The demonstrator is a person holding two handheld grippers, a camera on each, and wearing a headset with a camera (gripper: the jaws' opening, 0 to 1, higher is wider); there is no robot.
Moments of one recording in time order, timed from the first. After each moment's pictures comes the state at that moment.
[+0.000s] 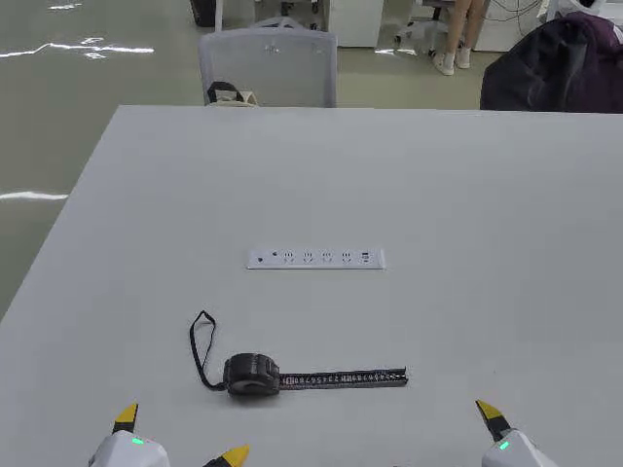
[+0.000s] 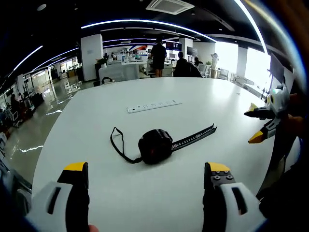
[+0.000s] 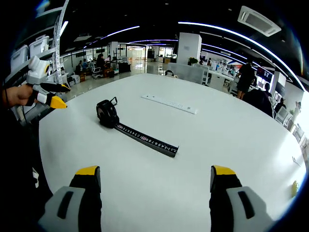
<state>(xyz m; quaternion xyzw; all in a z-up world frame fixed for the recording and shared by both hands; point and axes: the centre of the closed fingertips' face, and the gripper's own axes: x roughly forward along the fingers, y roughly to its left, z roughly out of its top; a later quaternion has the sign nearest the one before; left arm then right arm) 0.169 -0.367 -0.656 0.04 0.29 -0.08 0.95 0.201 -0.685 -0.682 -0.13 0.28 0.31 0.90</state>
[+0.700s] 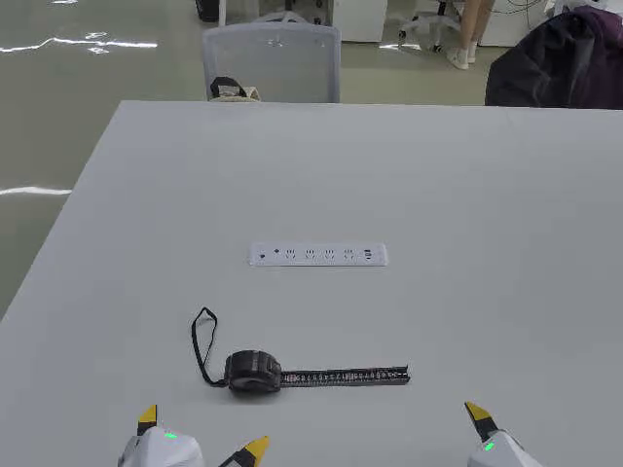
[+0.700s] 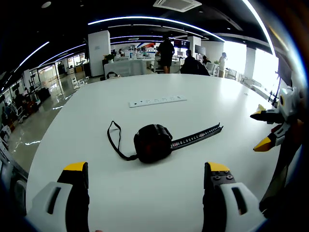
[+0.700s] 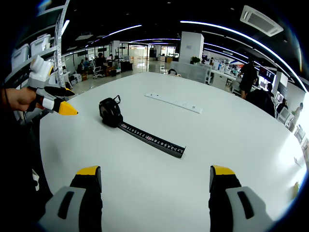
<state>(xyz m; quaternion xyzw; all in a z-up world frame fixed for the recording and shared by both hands) 0.181 -0.382 -0.685 0.03 0.31 -0.04 0.95 0.200 -0.669 -0.690 -0.14 0.29 0.32 0.89</state>
